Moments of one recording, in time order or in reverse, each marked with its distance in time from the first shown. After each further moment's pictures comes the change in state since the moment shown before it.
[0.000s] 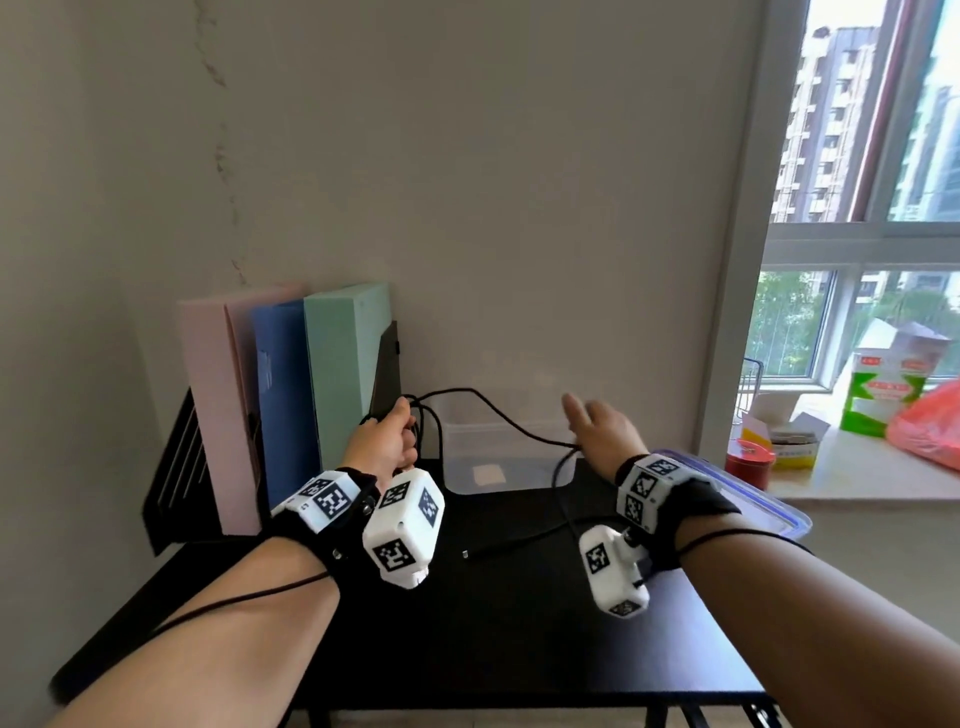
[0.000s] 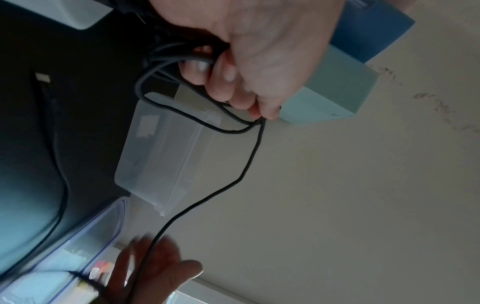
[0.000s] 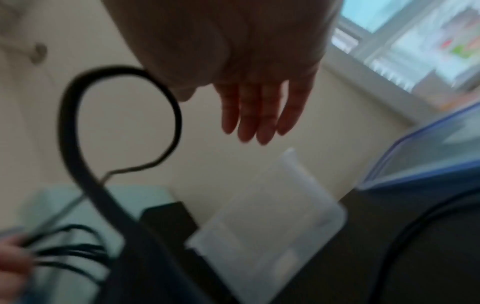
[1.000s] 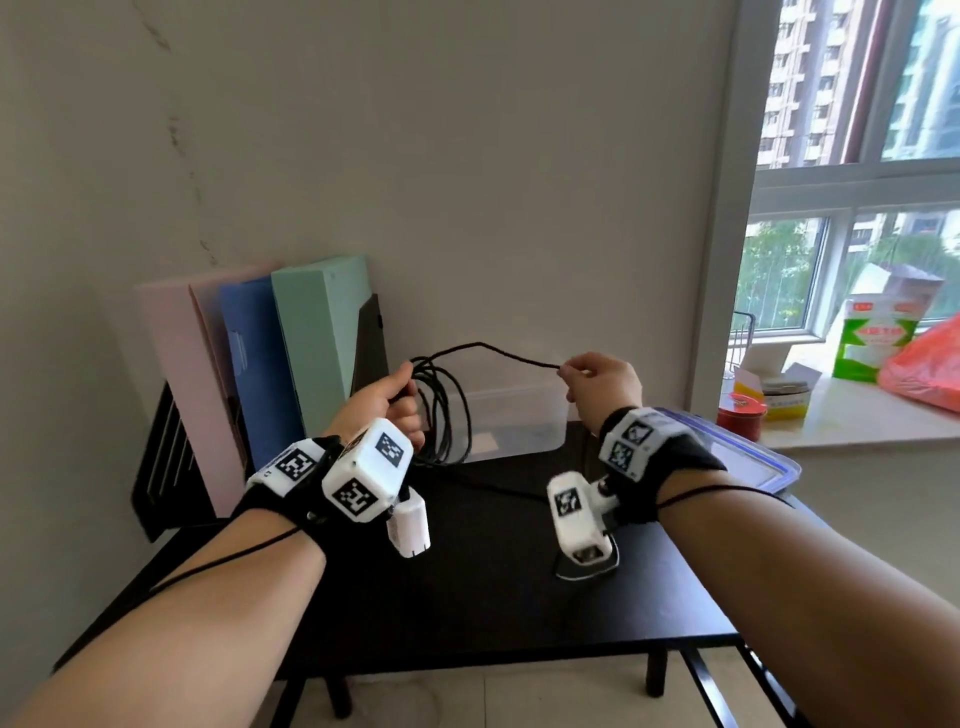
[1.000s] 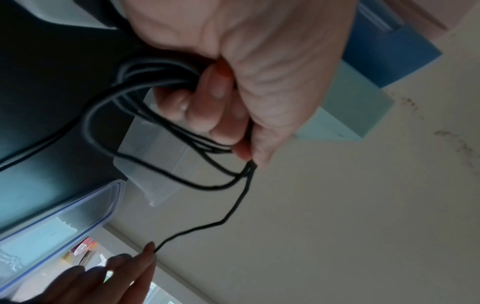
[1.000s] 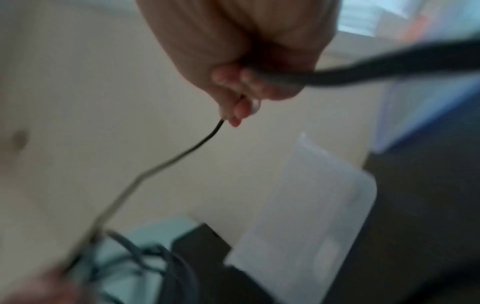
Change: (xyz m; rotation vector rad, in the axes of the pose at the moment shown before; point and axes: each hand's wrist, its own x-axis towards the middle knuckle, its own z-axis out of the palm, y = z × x) left_hand -0.007 0.006 0.011 -0.203 -0.302 -0.162; right_hand -0.005 0.000 -0.002 0.417 0.205 0.103
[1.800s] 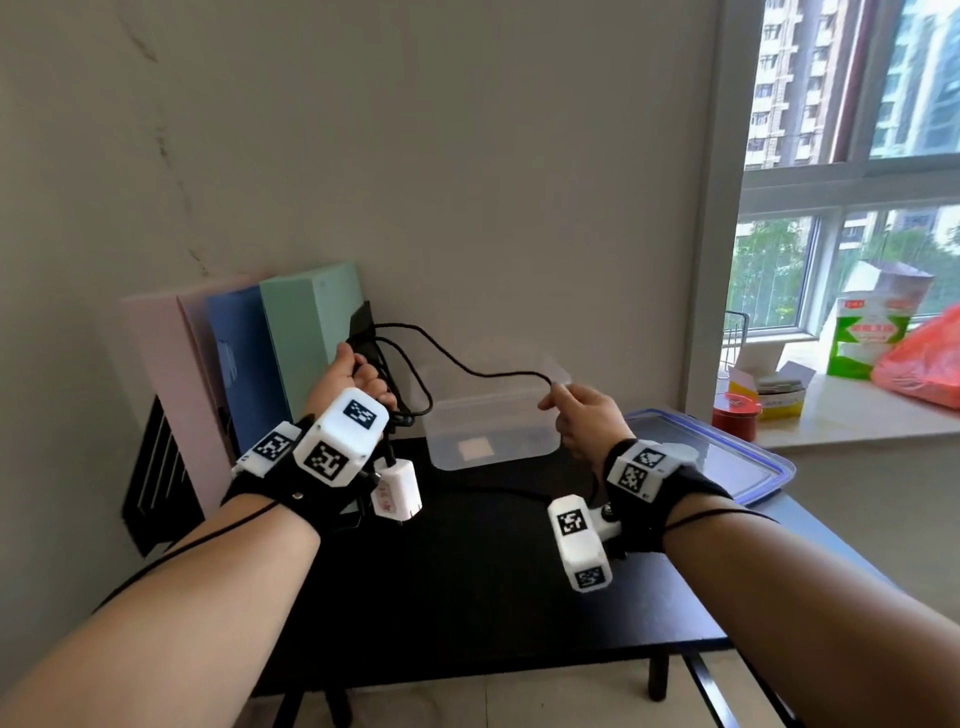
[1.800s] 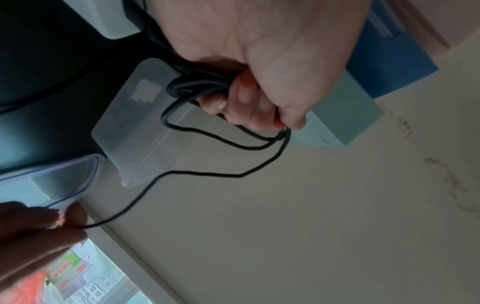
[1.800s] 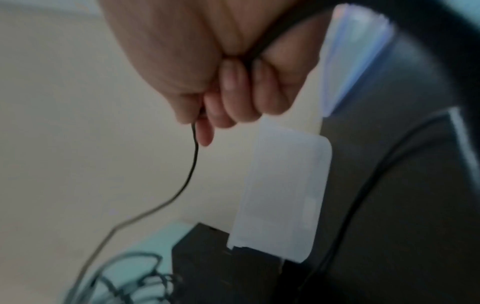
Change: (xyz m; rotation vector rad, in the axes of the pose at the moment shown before) left_hand 0.032 0.021 -0.010 -0.268 0.130 0.234; right_hand -0.010 0.026 0.004 0.316 -0.276 0.092
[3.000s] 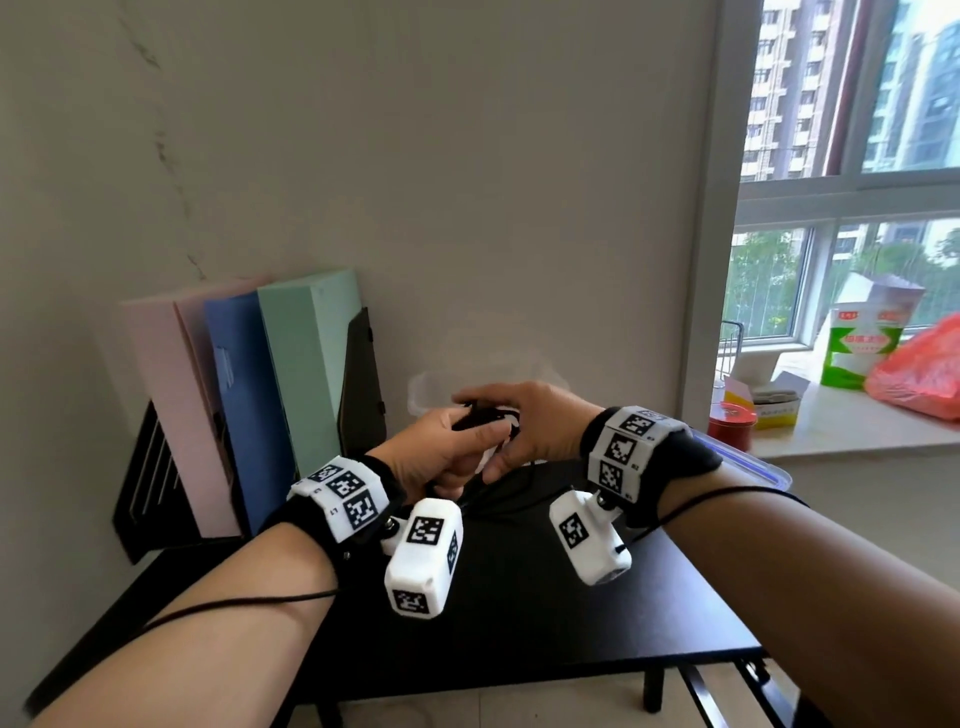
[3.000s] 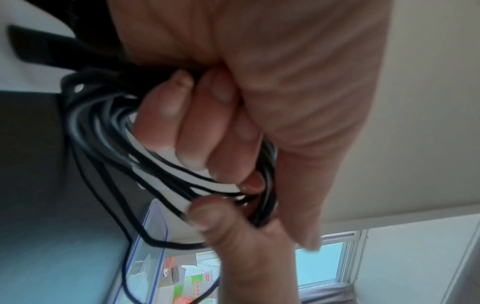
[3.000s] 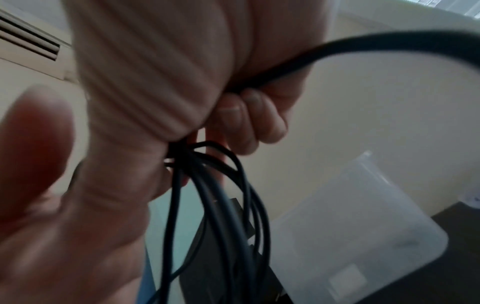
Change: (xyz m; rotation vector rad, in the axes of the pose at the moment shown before) left_hand -0.062 -0.042 0.033 0.724 -0.592 -0.263; right_hand -0.014 -0.053 0.018 -0.786 -0.537 -0.419
